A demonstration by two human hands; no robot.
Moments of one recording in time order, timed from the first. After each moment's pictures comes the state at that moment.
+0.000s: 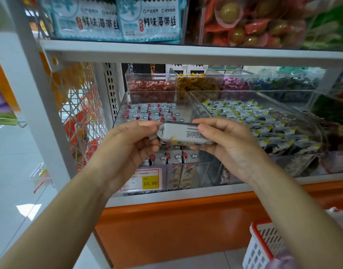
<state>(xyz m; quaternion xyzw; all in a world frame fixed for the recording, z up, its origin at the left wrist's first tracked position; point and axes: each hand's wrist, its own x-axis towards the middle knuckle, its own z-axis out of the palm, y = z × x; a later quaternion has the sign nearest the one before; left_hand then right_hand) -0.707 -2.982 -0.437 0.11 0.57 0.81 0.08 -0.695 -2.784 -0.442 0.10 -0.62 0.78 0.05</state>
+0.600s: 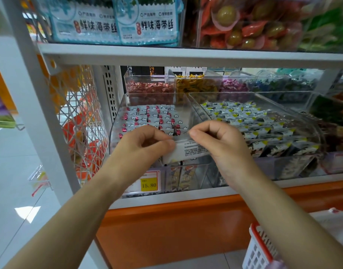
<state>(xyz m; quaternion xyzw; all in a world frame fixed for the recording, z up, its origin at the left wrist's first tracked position) -0.697 -2.972 -0.436 0.15 0.78 0.61 0.01 -0.695 -2.794 -0.453 0.13 -0.75 0.62 0.20</state>
